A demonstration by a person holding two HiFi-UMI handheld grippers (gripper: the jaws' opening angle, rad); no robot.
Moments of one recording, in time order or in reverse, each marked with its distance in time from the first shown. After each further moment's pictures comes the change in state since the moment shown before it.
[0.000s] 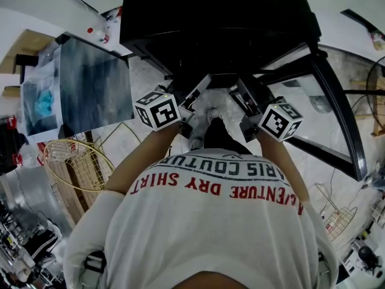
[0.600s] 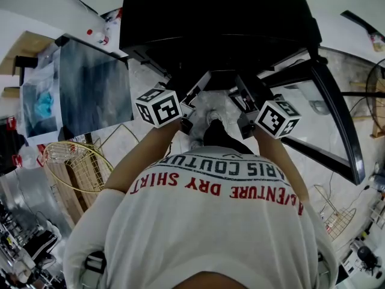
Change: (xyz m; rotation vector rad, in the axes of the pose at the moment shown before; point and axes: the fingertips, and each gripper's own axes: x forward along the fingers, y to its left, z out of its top) left arm 0.014 0.011 0.012 0.037 -0.005 0.027; right arm 0.015 -0.009 0.011 -0.015 -0.018 -0.041
